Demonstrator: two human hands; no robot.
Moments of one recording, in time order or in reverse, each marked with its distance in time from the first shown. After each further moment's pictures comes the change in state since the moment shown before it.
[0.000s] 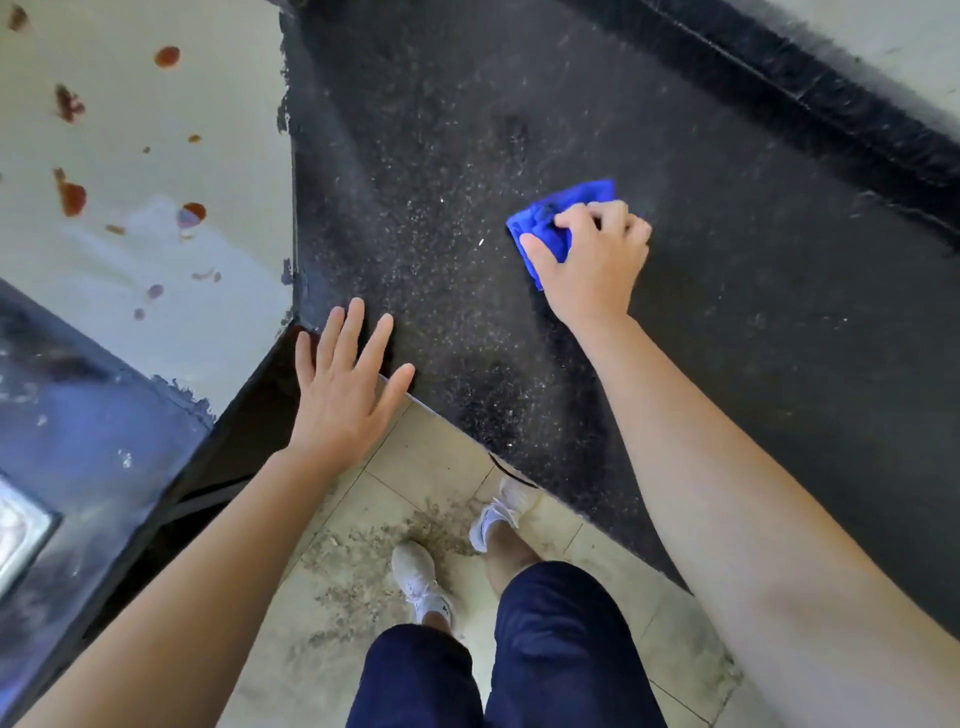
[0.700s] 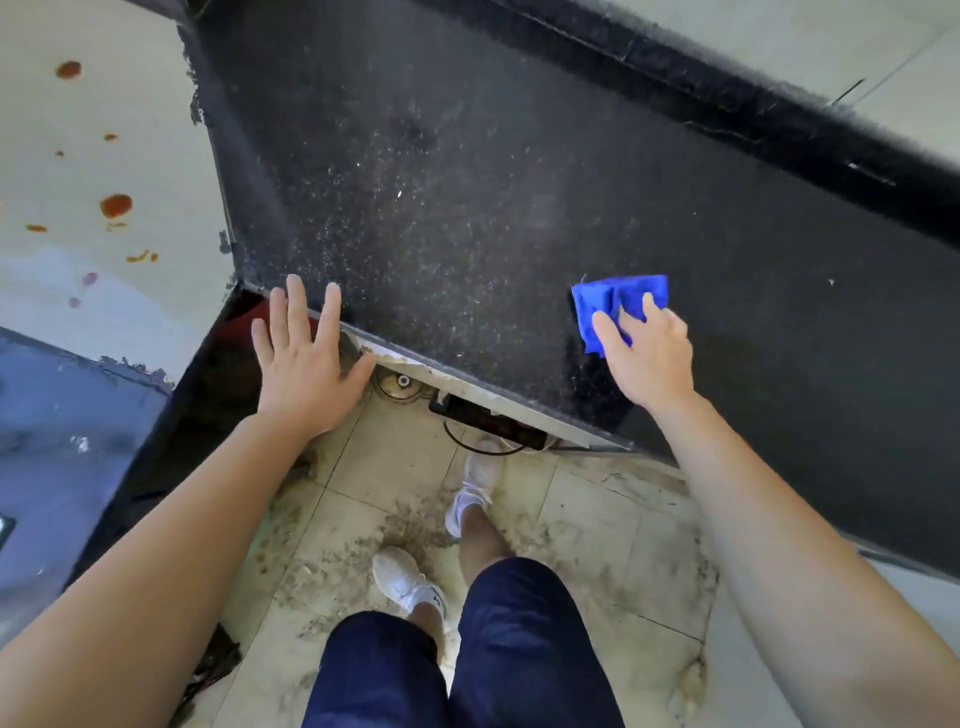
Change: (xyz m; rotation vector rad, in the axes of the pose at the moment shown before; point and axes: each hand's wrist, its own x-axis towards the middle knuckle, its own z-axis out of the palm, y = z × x) left_hand -0.043 0.000 -0.001 0.089 -0.009 0.113; right_hand -0.190 0.103 -0.124 -0.161 -0.216 0.353
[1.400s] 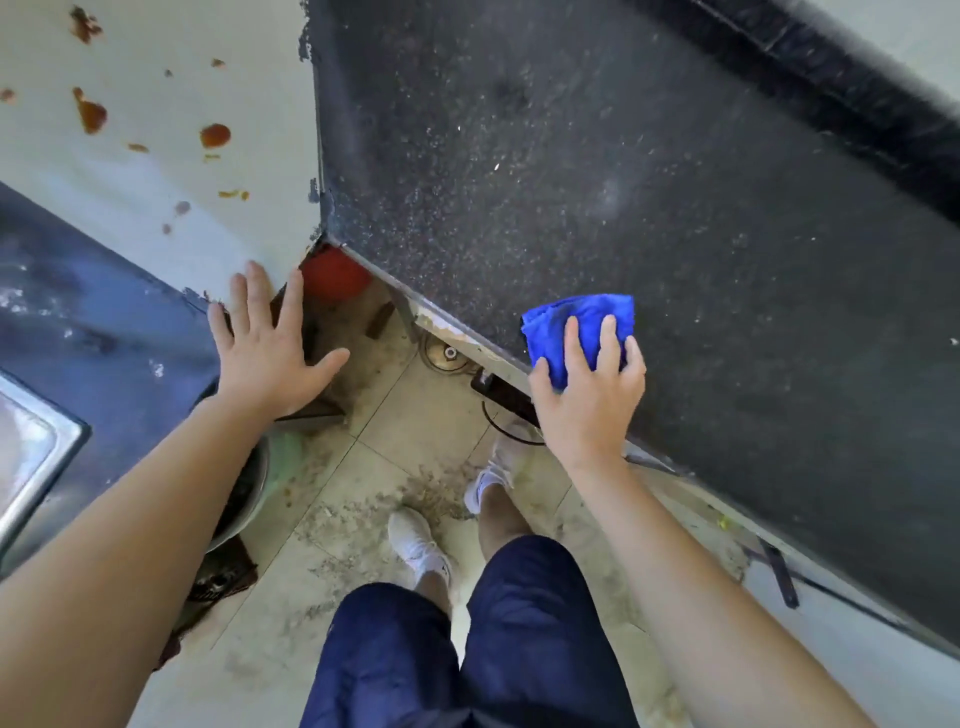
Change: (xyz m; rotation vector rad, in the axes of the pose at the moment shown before) left_hand -0.025 -0.094 0.001 0.038 -0.075 -0.257; right_hand -0.059 -0.095 0.088 -0.124 0.241 -0.257
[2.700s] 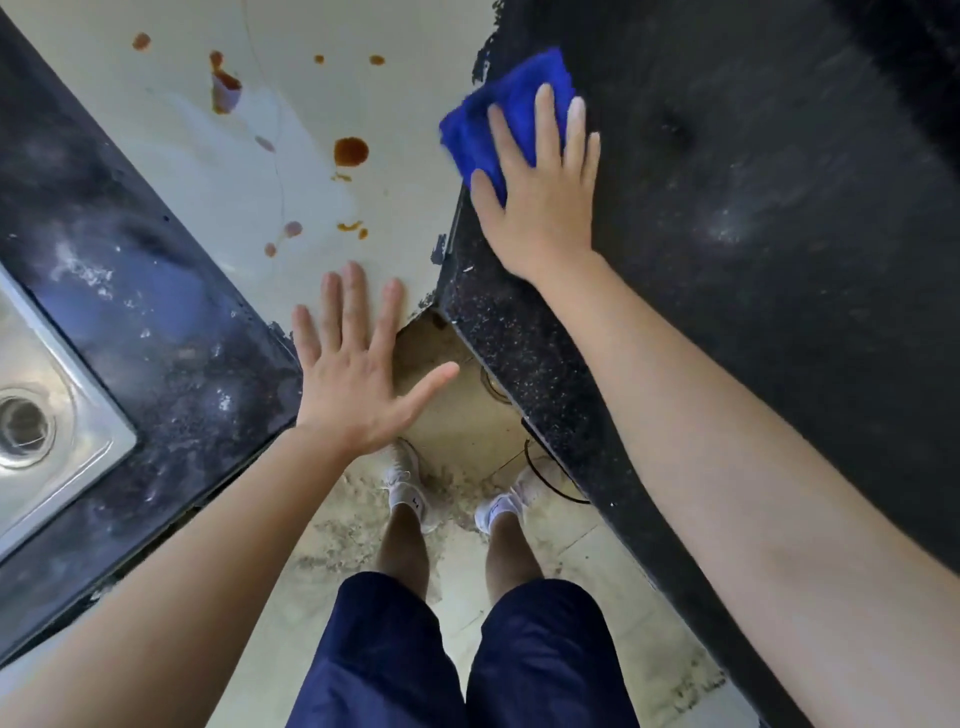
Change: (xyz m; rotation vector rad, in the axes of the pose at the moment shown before) left_hand 0.045 0.013 -0.024 -0.108 -0.043 -0.164; right_hand 0.246 -0.251 0.071 -0.004 -0.292 -0.614
